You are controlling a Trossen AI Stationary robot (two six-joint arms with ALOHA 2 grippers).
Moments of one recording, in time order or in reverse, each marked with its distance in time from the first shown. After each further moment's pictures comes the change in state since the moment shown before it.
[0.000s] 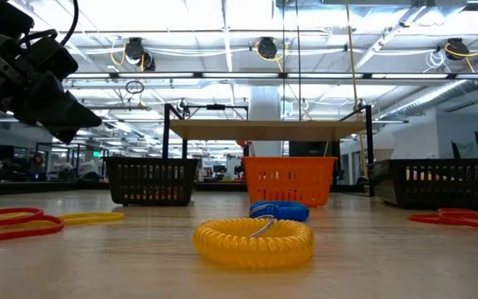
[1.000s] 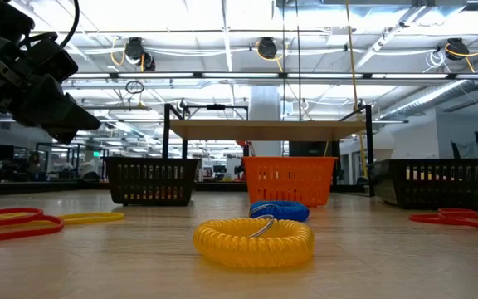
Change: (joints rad) left arm 0.000 0.000 0.000 -0.019 -0.002 0.001; right arm 0.013 0.164 -0.001 -0.023 -0.025 0.000
